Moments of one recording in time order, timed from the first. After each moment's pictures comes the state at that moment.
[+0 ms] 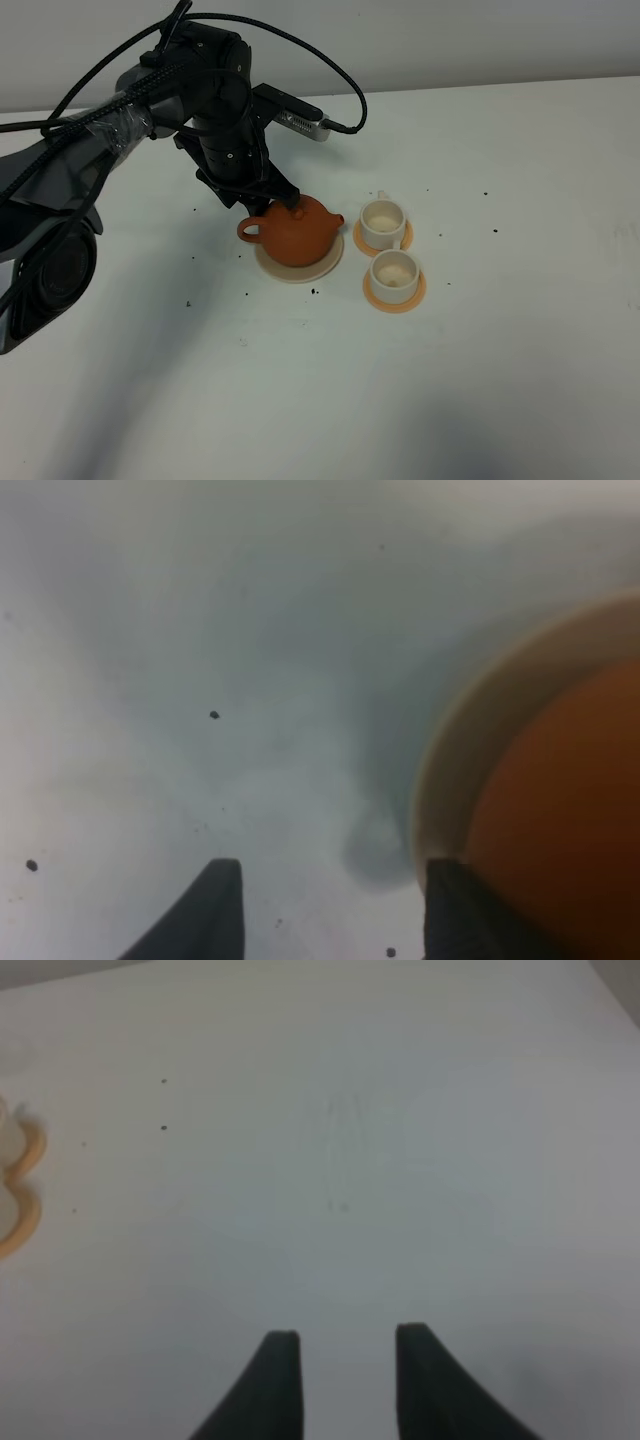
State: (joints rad) left arm -0.38 2.41 -2.07 0.06 1.14 0.19; right arm 0.05 -0.01 -0.49 -0.04 1.07 0.10
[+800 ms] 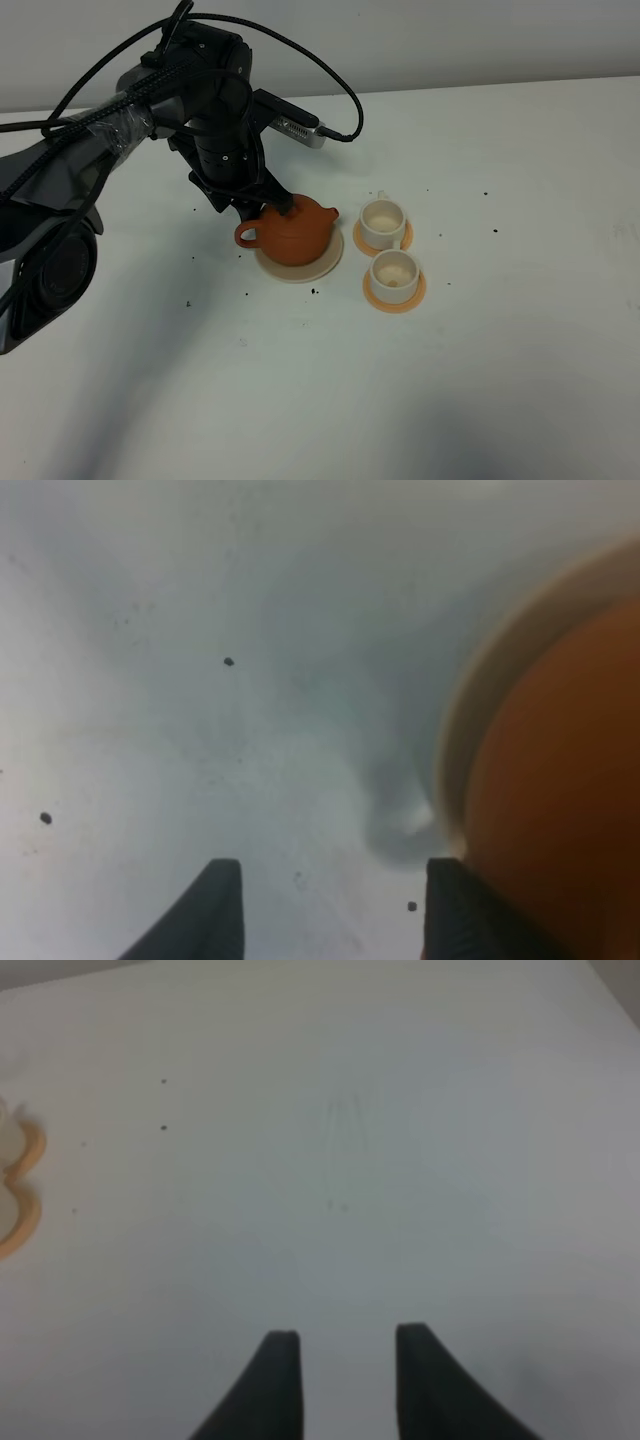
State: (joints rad) left arm -0.38 2.41 -2.07 0.10 1.19 0.19; right arm 0.05 -0.01 -0.49 -0.04 1.07 0.10
